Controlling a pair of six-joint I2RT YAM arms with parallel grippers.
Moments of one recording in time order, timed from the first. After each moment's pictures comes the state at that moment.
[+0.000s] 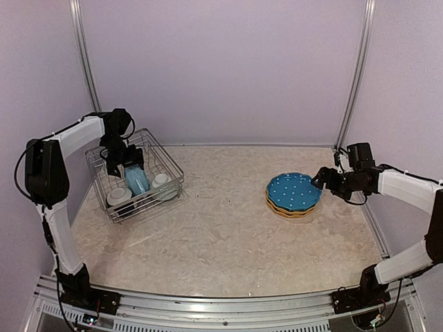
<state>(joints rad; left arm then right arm) -0.15 1.95 1.74 -1.06 0.01 -0.47 0.12 1.32 0.82 -0.31 -0.20 0.41</state>
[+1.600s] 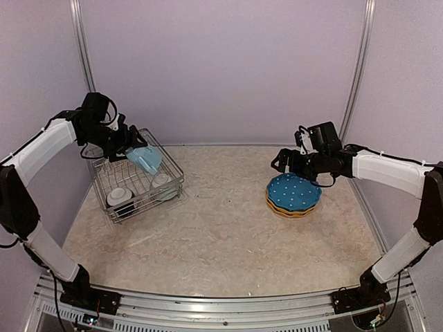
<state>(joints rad) -0.16 1.57 1.53 -0.83 0.33 -0.45 0.45 1.50 1.11 -0.29 -0.11 0.50</state>
